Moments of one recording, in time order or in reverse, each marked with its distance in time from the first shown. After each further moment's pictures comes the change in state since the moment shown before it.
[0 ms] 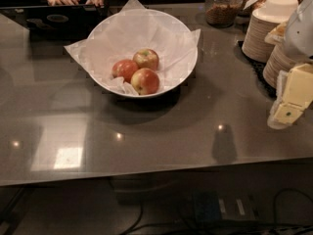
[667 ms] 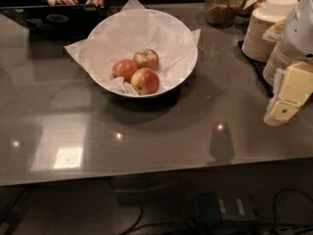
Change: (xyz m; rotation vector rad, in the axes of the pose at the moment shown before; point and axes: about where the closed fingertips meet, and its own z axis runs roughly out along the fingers) arm -0.006 -0.006 0.003 0.016 -0.017 -0.011
